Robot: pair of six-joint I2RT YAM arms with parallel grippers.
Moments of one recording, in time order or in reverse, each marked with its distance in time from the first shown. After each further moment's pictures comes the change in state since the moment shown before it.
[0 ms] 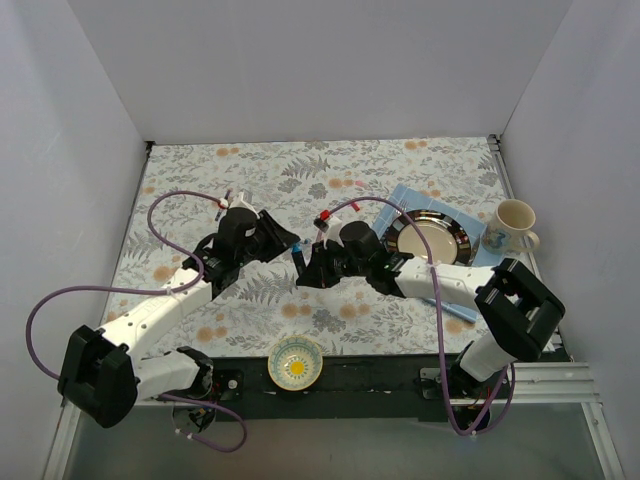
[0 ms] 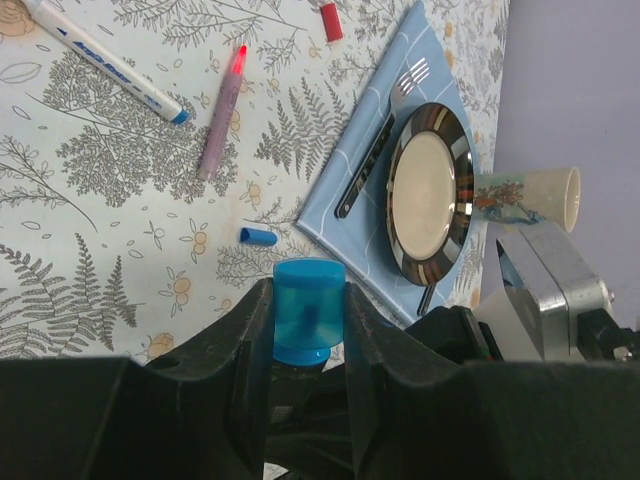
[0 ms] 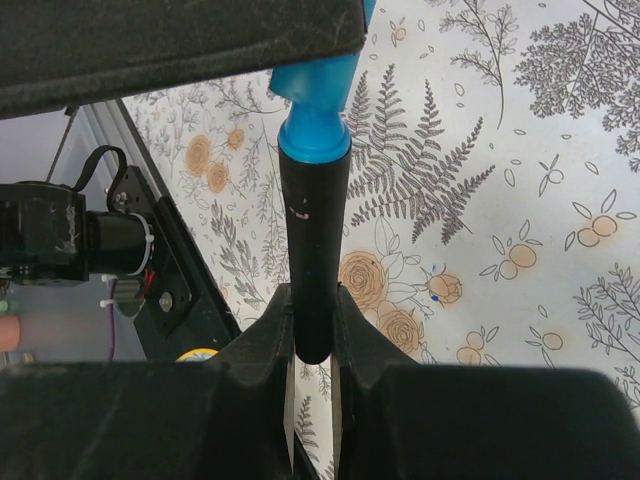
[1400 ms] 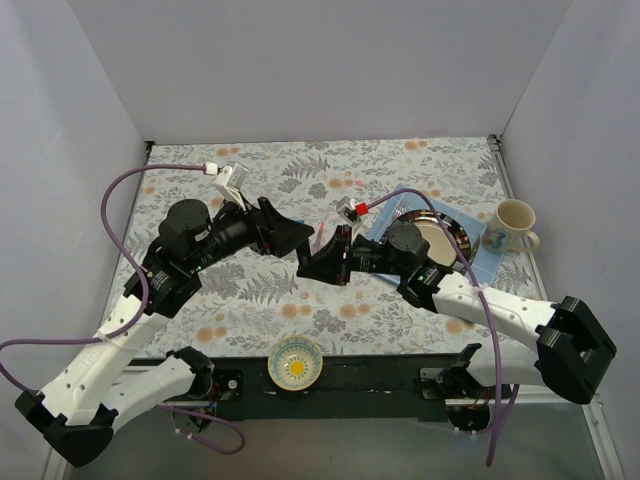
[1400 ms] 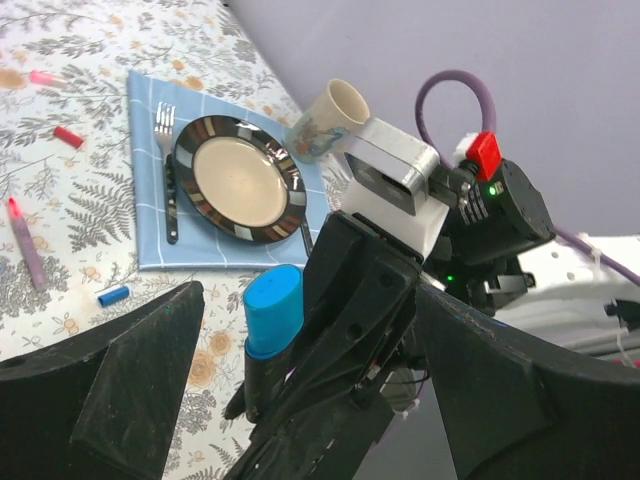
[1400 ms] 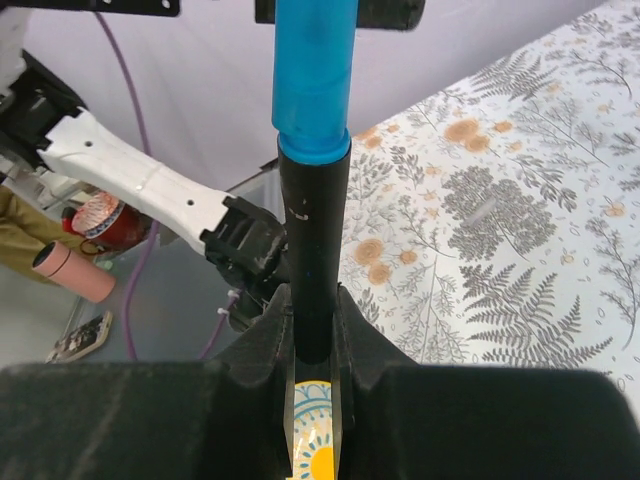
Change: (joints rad) left arm -0.098 -0.259 0.307 -0.159 0.248 0.360; right arm -0.008 -0.305 -0.102 0.325 -0.225 -0.034
